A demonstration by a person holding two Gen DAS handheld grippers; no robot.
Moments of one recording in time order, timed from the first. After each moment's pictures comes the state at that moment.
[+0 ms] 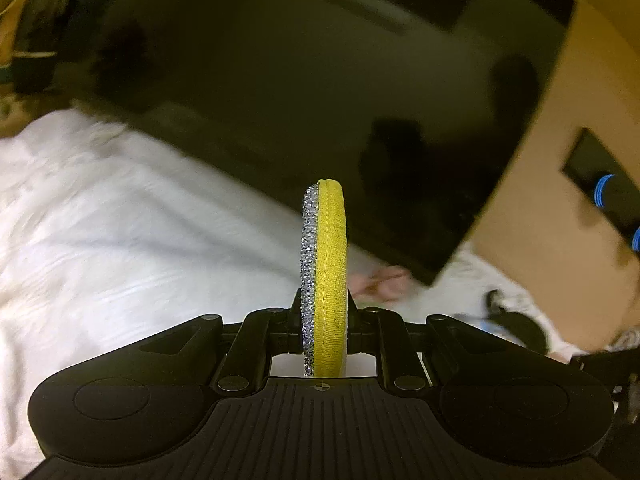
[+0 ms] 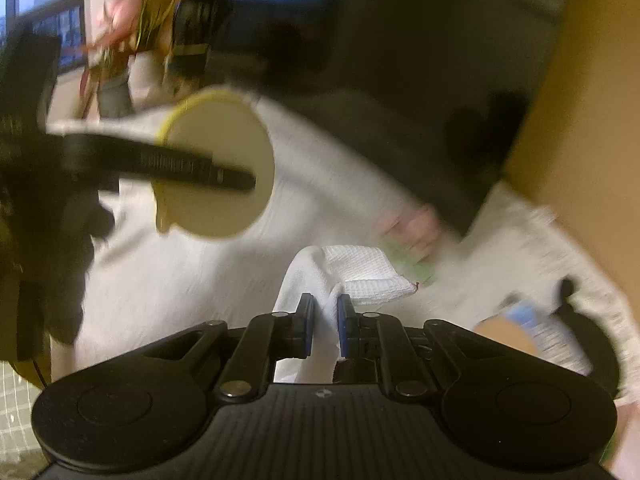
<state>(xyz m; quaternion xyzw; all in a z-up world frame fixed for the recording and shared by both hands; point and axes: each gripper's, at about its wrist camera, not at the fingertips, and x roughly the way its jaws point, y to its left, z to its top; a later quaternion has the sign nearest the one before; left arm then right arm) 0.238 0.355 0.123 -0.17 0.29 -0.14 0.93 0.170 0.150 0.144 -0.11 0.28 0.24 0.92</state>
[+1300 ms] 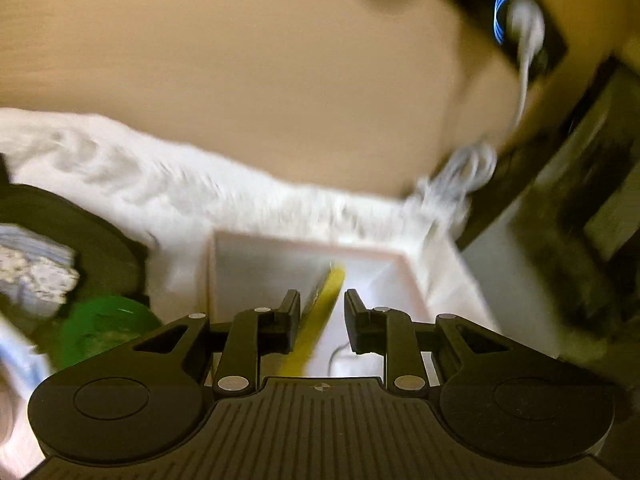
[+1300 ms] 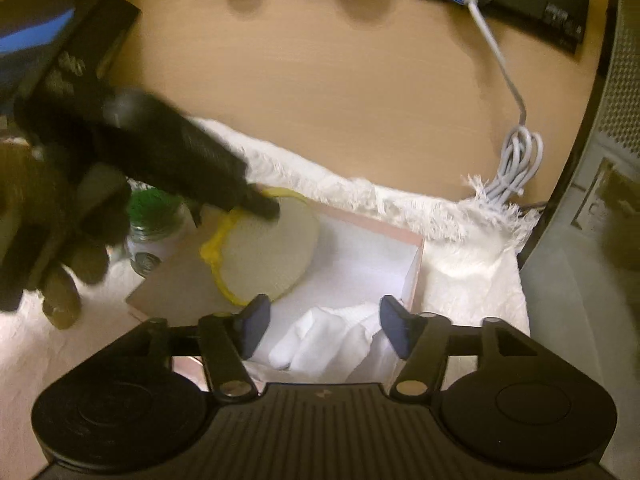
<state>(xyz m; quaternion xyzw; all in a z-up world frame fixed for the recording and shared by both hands) 0.247 -0.045 0.111 -0.06 0.42 -0.43 0.80 0.053 -0.187 0.047 0.01 0.29 -0.04 0.96</state>
